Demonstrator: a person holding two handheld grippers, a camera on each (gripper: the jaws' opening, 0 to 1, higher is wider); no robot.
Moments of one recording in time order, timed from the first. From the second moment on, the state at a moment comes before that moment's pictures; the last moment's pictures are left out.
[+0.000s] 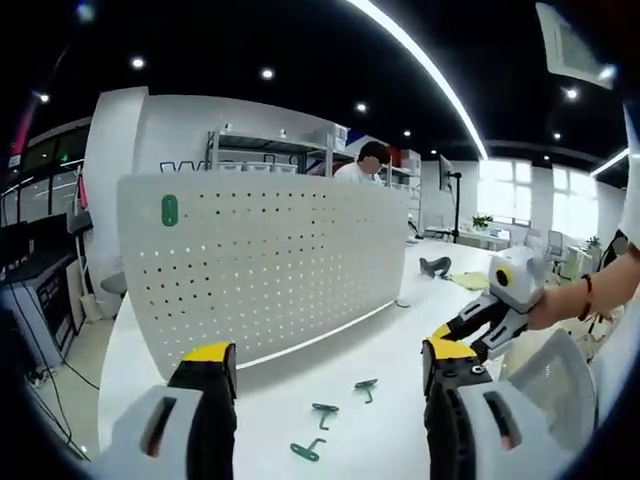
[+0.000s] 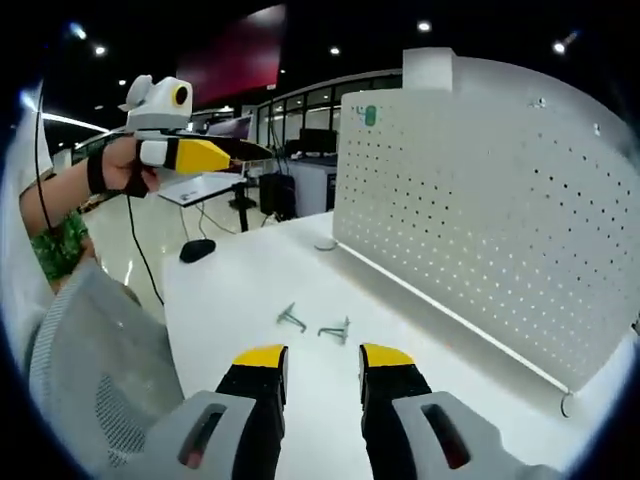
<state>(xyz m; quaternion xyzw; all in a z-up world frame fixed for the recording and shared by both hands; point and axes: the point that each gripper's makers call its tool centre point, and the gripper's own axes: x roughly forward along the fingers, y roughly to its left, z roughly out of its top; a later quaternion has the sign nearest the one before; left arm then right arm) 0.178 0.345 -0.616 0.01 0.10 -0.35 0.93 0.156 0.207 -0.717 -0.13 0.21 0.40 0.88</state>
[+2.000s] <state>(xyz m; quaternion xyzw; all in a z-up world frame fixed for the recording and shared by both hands) 0.147 0.316 -0.660 -0.02 0.14 -0.39 0.91 0.239 0.178 -0.838 -0.23 0.38 0.39 0.81</state>
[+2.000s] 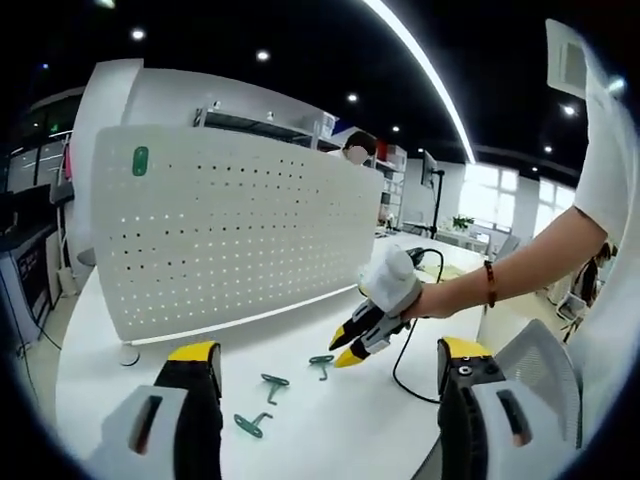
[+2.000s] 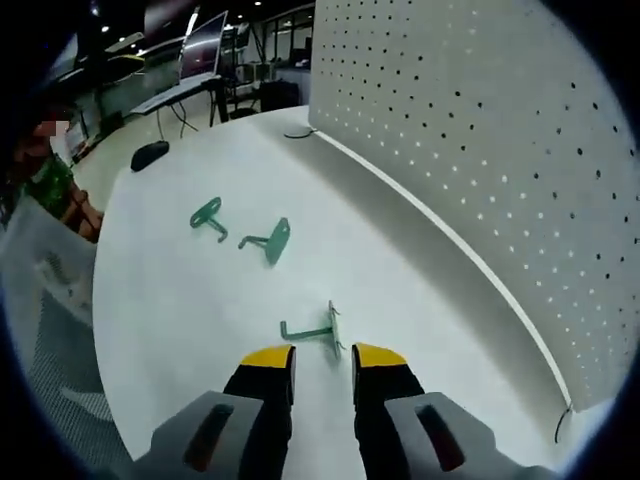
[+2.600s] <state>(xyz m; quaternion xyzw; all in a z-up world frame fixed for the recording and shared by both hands) 0.150 0.318 -0.668 -0.02 0.15 -0.38 0.91 0.248 0.179 -0.856 -0.25 0.39 0.38 0.80</state>
